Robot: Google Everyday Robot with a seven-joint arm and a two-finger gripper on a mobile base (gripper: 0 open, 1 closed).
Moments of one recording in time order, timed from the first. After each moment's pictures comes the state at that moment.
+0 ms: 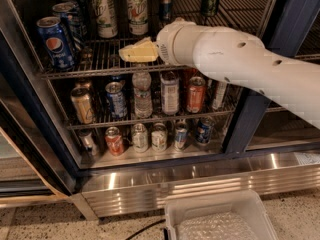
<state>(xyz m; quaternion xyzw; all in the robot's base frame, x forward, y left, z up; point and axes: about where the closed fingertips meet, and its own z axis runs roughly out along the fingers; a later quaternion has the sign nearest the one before) 0.664 0.015 0.960 -0.29 0.73 0.14 0.60</state>
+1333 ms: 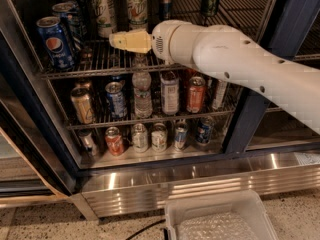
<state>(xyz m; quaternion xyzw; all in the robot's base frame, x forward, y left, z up) 0.662 0.034 0.975 -0.21 0.73 0.25 0.60</state>
